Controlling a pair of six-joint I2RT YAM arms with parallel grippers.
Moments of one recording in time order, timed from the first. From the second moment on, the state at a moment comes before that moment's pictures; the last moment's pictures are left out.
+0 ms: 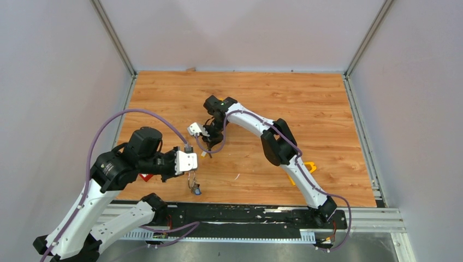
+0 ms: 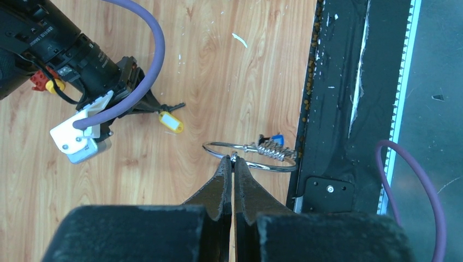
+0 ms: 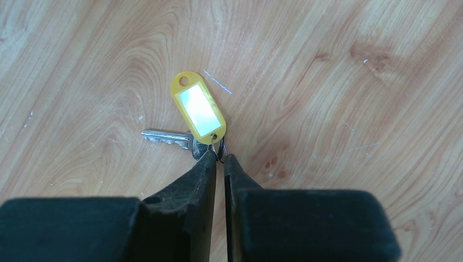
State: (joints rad) left arm -0.66 0.74 1.16 -1.23 0.45 0.71; right arm 0.80 2.54 2.27 -1.08 -0.71 -1.25
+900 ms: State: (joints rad) left arm -0.66 0.74 1.16 -1.23 0.44 0.71; right arm 0.75 2.36 2.02 -1.00 -0.75 -1.15
